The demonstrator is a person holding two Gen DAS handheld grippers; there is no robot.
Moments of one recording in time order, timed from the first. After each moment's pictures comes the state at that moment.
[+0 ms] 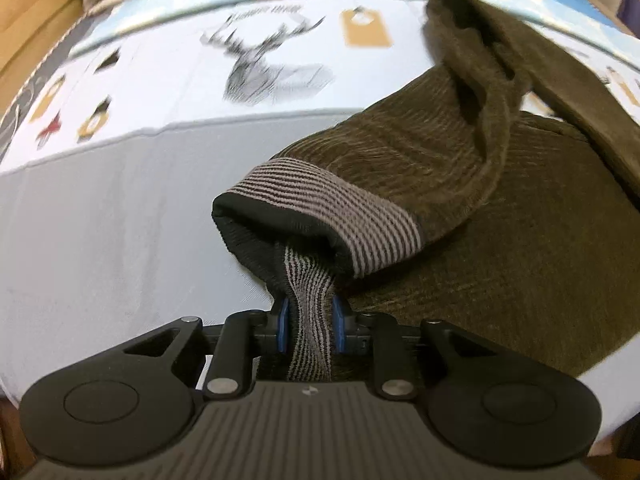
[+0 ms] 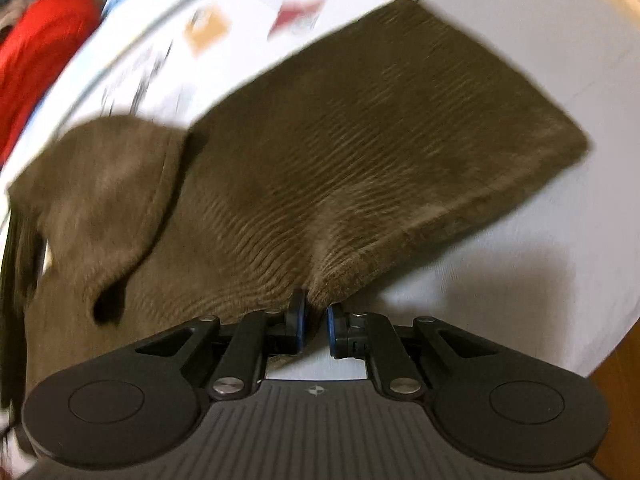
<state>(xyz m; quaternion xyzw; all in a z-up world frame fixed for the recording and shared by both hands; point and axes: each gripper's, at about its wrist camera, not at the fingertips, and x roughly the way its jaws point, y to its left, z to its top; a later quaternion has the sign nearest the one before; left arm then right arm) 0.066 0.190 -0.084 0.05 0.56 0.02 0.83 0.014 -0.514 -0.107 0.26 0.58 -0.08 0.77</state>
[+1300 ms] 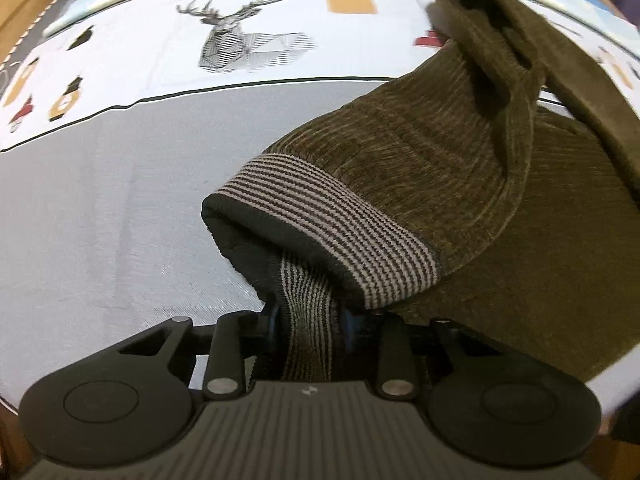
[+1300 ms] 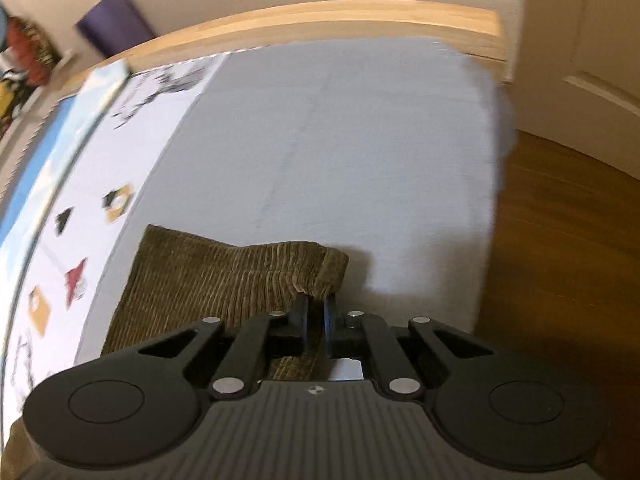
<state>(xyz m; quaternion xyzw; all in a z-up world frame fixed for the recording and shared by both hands) 0.075 0.187 -0.097 0.04 0.59 -0.02 0.81 -0.073 -0.676 -0.106 0.41 0.35 -0.43 0.73</state>
